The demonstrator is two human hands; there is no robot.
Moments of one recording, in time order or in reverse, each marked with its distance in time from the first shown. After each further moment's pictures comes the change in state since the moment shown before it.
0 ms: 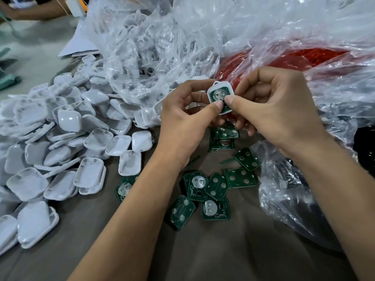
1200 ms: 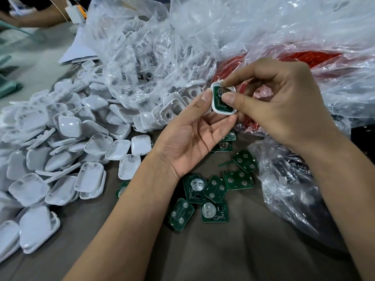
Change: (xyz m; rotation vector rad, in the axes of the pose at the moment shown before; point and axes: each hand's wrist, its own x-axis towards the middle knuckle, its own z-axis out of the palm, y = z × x) left_hand -0.003 0.015 0.005 -0.752 -0.261 -0.534; right_hand 0.005 -0.011 -0.017 -0.109 -0.085 -0.275
